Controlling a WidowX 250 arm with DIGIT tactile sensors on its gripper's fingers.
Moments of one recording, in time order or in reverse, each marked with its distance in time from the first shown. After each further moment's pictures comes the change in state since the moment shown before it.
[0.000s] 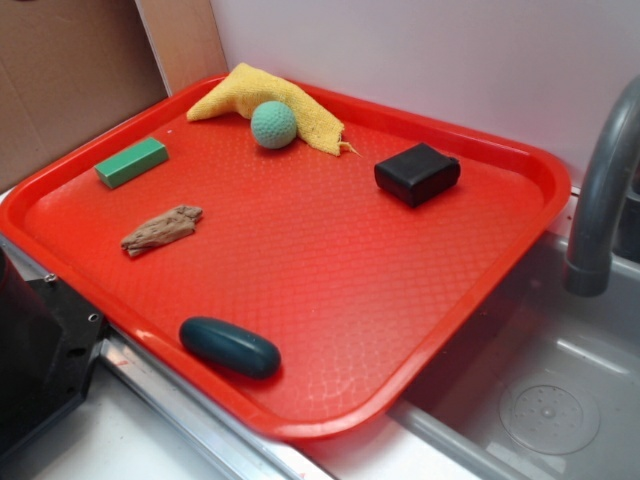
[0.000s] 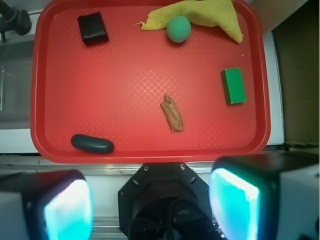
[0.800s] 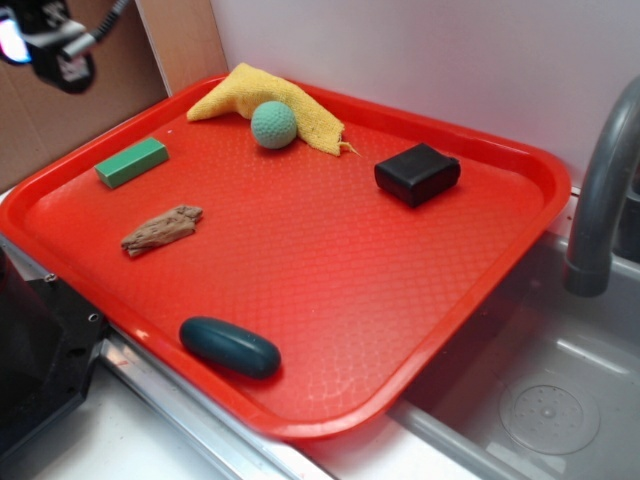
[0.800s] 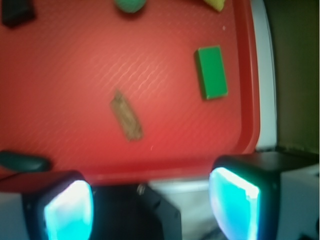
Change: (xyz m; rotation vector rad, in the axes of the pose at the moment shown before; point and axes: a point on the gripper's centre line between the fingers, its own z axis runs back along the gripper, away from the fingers) arm 0.030 0.066 -0.090 0.049 0.113 0.003
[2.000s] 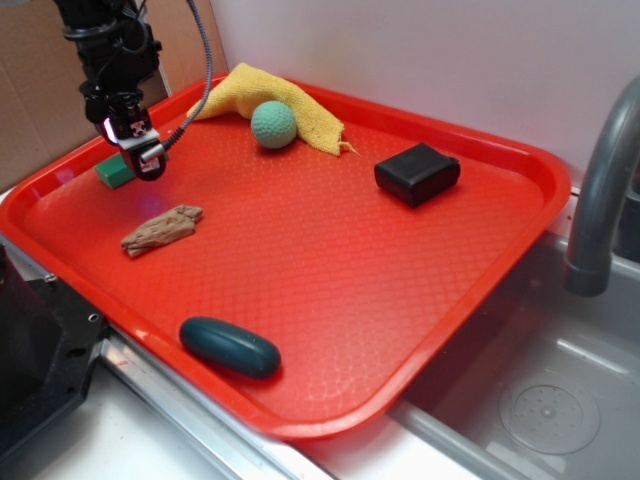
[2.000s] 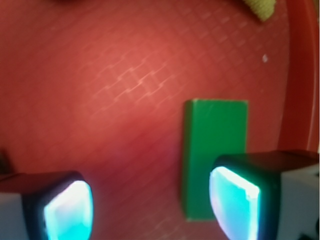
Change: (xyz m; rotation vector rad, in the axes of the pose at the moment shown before) arm 0.051 0.063 -0.104 0.014 -0.033 -0.190
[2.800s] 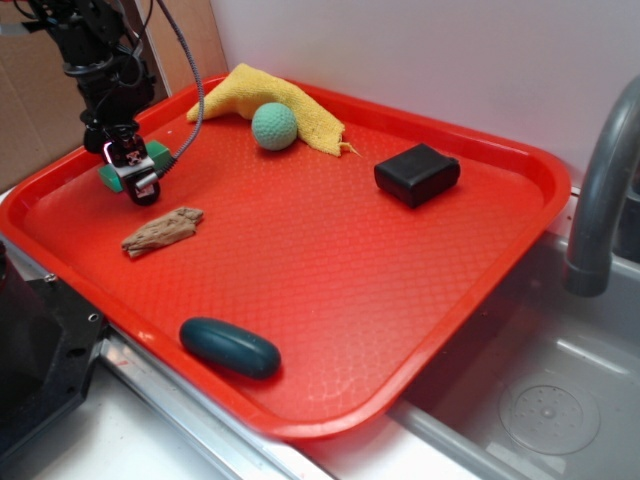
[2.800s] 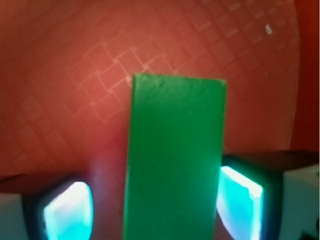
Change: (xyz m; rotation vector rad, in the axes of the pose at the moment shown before) arm -0.005 0.012 -0.032 0.020 0.000 -0.030
